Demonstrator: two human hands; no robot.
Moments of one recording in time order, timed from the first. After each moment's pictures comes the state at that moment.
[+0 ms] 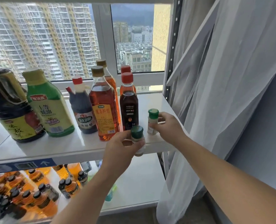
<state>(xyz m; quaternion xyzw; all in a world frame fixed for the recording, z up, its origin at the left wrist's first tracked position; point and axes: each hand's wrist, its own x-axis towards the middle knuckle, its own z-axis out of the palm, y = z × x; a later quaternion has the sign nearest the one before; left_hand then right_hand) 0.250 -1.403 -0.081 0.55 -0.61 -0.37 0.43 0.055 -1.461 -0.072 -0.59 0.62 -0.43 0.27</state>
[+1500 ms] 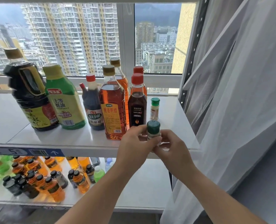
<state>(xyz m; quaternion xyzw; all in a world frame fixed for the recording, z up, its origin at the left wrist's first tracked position) 0.210 -1.407 -0.064 0.56 -0.60 -0.33 0.47 0.060 -1.413 -0.095 -0.67 0.49 -0.48 0.29</state>
